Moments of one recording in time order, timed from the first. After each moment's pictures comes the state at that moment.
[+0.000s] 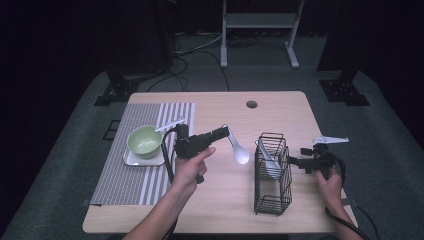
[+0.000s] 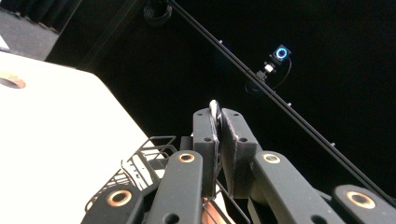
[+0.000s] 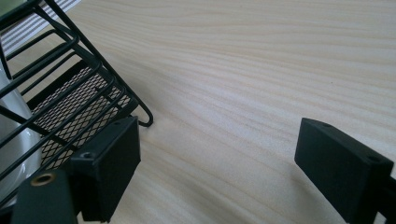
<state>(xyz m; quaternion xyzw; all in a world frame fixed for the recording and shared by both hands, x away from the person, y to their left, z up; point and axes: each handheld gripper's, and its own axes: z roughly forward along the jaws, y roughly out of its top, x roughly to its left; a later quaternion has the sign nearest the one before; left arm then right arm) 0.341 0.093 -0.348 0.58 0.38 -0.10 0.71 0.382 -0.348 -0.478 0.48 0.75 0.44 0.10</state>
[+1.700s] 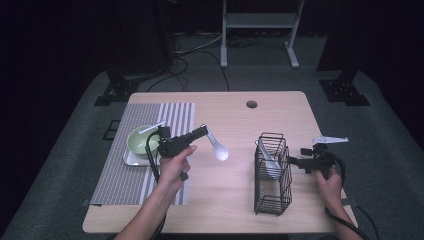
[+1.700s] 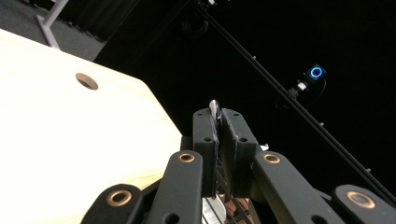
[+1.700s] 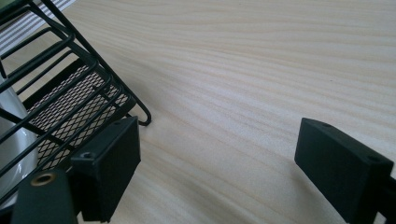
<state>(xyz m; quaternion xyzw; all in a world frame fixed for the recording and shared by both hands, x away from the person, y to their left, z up) 0.359 0.140 -0.376 0.56 0.44 -0.07 0.70 0.382 -0.348 -0.479 0.48 0.75 0.44 0.10</state>
